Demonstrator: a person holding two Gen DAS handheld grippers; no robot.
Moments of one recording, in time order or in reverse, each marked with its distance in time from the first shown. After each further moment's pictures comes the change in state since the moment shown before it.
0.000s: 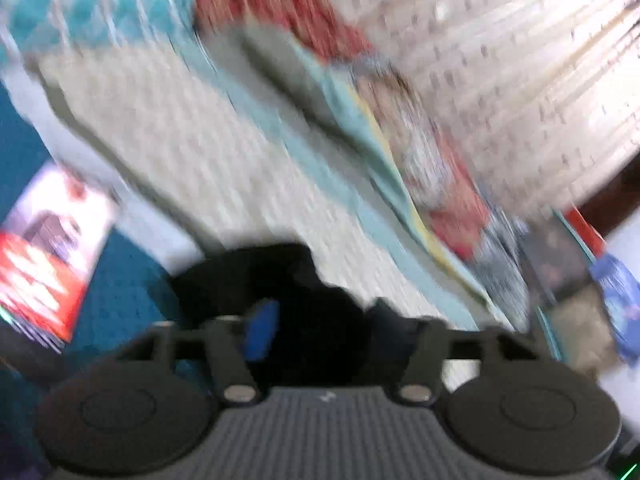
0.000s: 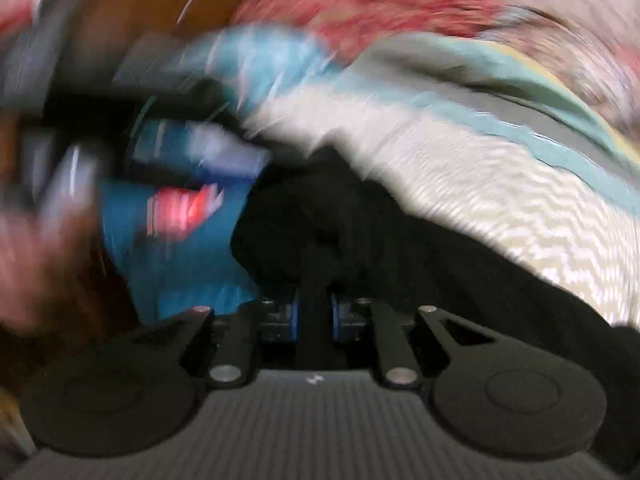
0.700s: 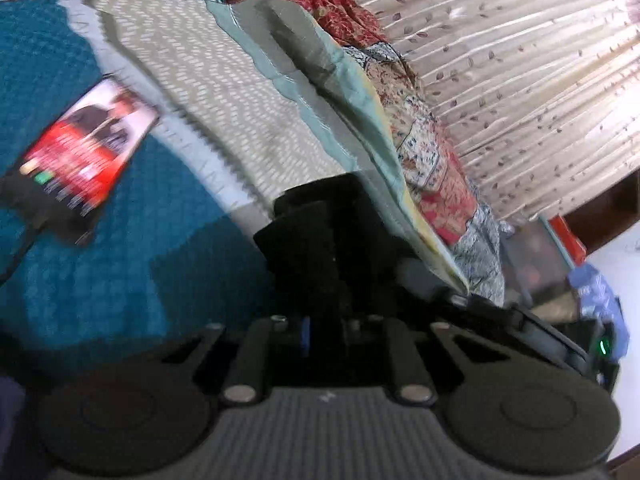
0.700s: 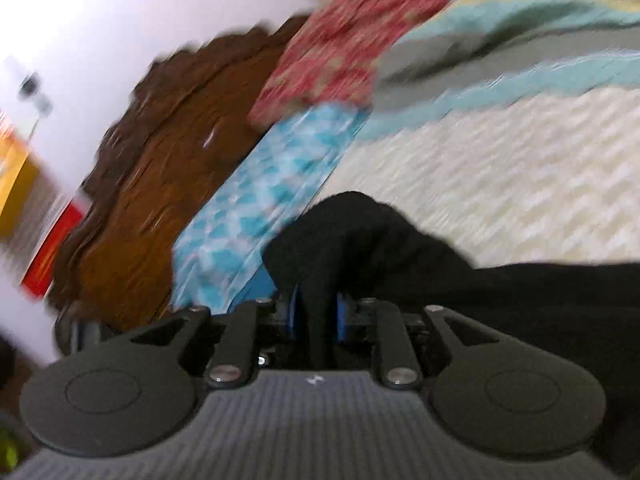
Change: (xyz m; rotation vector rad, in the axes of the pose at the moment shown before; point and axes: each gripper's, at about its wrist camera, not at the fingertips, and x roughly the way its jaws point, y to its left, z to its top) left arm -0.048 0.024 -0.078 -0.109 0.106 -0.064; right arm 0.006 -0.014 0.005 0.302 0.079 0.377
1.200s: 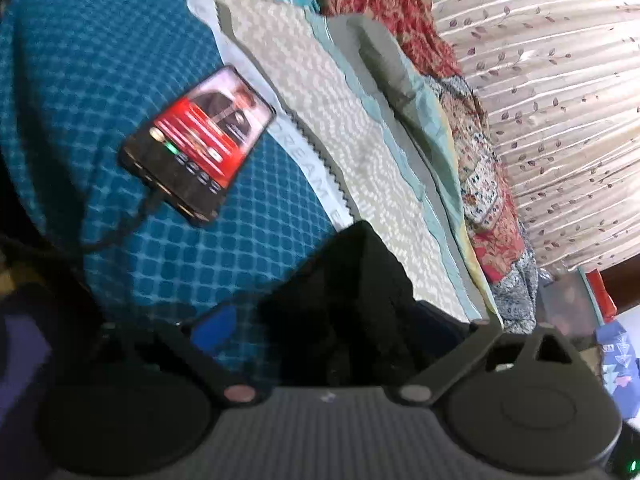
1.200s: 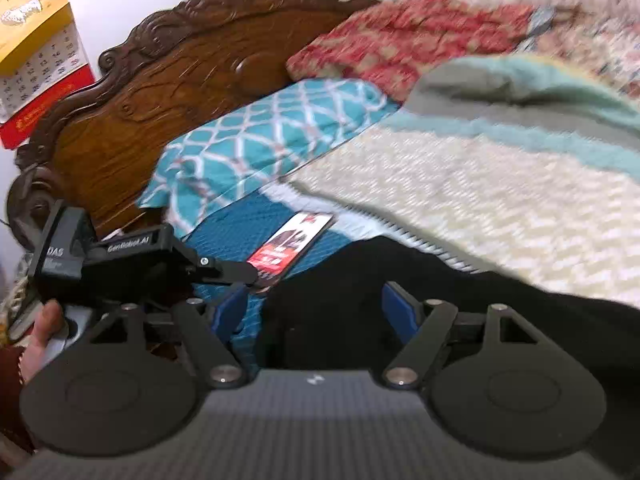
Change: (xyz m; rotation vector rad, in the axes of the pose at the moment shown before) left arm -0.010 0.040 0.014 -0.191 -0.039 0.093; right arm -0.021 0.045 -0.040 -0.392 -0.057 -0.235
